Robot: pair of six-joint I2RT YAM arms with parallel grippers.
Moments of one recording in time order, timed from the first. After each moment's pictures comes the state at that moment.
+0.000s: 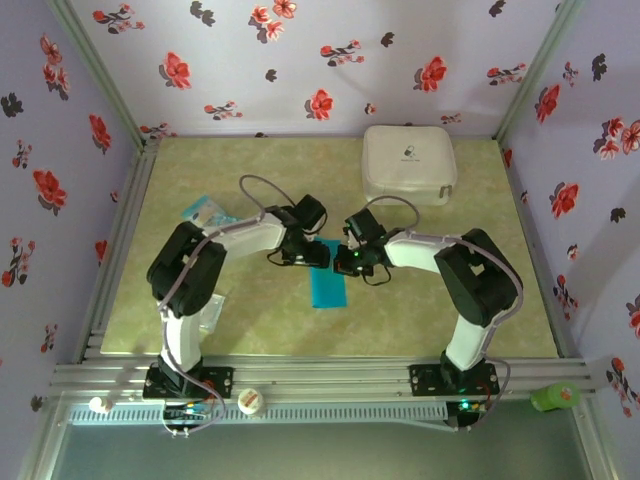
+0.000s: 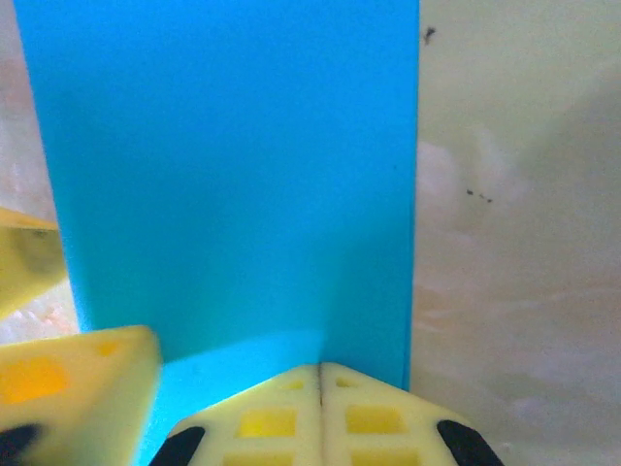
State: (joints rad) left arm -0.74 1.90 1.28 -0.63 0.11 -0.54; right arm 0.62 1.78 0.93 -0.27 -0.35 0.67
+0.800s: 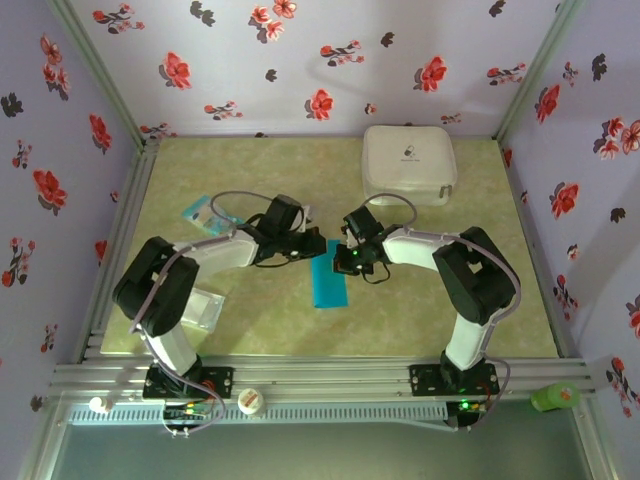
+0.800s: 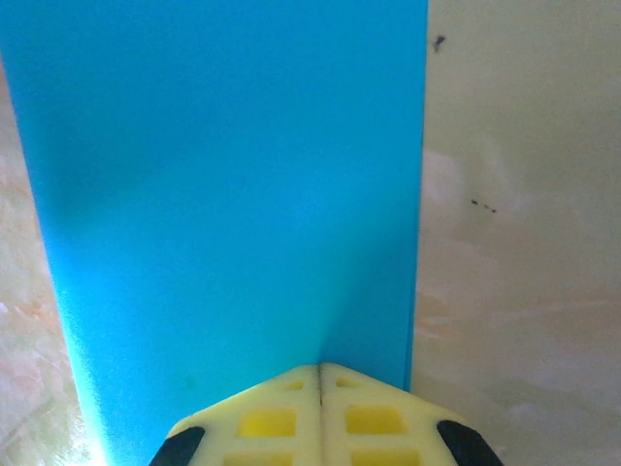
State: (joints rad) left arm -0.68 1.74 0.99 -0.07 0.42 -0.74; right arm 0.62 1.79 0.96 -0.31 -0.34 0.64
